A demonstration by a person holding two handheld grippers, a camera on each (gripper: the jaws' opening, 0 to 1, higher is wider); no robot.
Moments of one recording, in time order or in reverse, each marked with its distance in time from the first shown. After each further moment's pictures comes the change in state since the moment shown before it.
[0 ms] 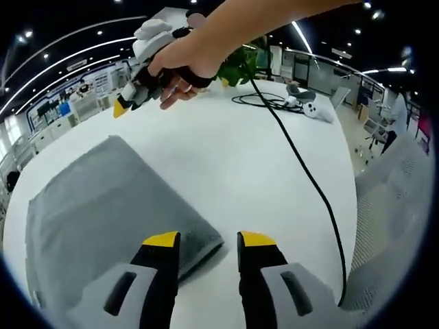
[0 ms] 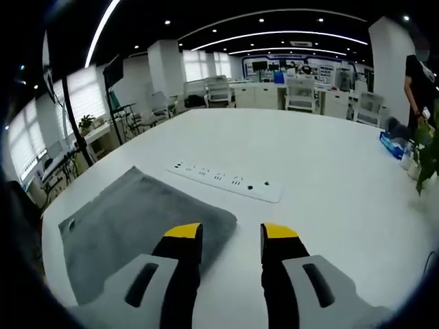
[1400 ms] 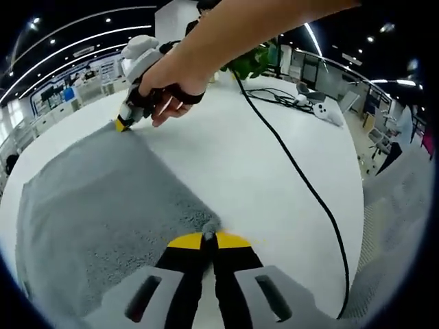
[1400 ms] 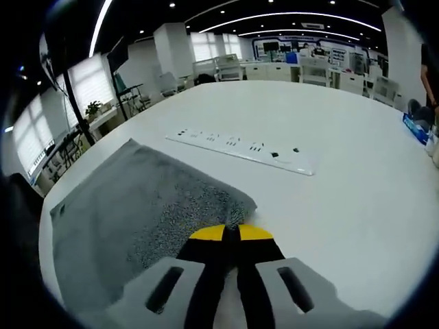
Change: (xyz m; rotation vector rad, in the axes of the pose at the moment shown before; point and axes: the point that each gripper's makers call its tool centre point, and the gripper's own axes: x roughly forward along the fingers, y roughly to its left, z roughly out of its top) left arm 0.011 0.004 -0.003 -0.115 0.029 -0.005; right arm 0.050 0.021 -0.045 -0.025 0.123 0.078
